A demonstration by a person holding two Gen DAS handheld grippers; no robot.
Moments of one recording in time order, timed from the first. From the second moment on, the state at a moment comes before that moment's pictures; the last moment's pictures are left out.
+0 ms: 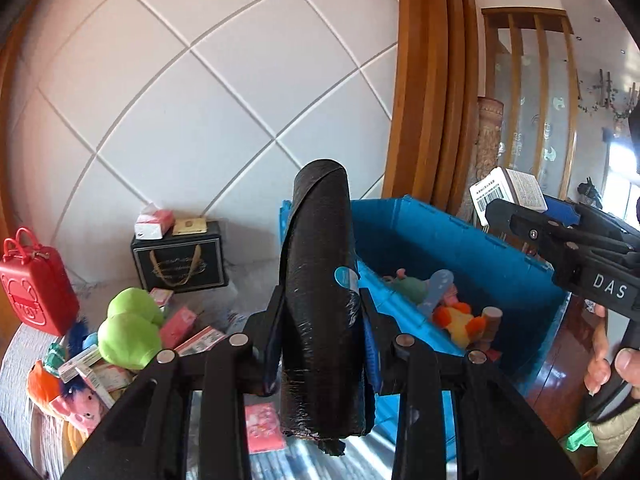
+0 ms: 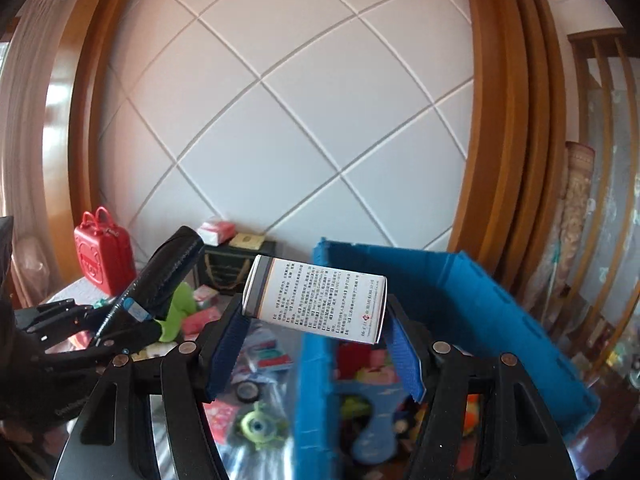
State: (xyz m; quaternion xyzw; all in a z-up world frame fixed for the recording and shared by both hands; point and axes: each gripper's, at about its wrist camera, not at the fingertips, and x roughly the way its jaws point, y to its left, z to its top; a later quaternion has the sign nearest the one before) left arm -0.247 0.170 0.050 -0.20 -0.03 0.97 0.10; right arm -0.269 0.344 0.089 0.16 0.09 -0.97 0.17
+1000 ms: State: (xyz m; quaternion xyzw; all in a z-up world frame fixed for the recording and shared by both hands) left arm -0.447 0.426 -0.068 -0.59 0.00 0.81 0.04; right arm -0.493 0.533 -0.052 0.50 0.17 -0.82 0.23
